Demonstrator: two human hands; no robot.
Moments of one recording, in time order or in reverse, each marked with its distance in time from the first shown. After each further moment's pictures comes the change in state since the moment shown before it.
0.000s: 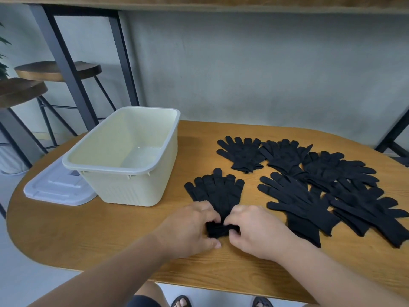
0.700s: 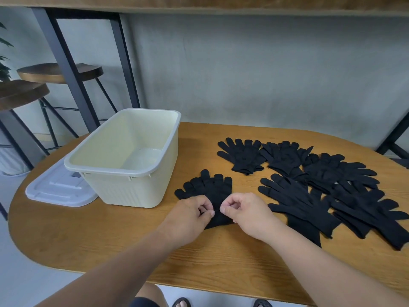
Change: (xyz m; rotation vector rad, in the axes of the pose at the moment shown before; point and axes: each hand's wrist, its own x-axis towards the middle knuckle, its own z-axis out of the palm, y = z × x) left_hand 0.011 0.003 -0.002 -0.368 0.166 -0.336; right_hand 0.027 0.000 0.000 0.573 0.093 0.395
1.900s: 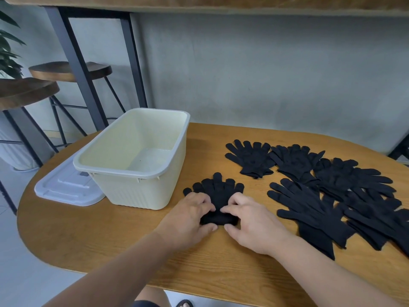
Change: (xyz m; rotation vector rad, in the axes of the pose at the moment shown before) left_hand 0.007 -0.032 -0.007 0.346 0.028 0.333; right_hand 0.006 0.006 0.009 -0.463 -0.028 -0.365
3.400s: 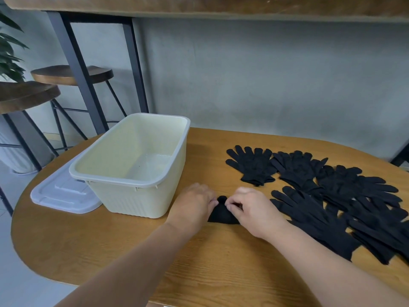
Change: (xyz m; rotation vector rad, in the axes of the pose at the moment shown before) left_hand 0.049 0.001 -0.003 0.221 0.109 -0.128; right_hand 0.038 0.020 -0.008 0.110 0.149 0.031
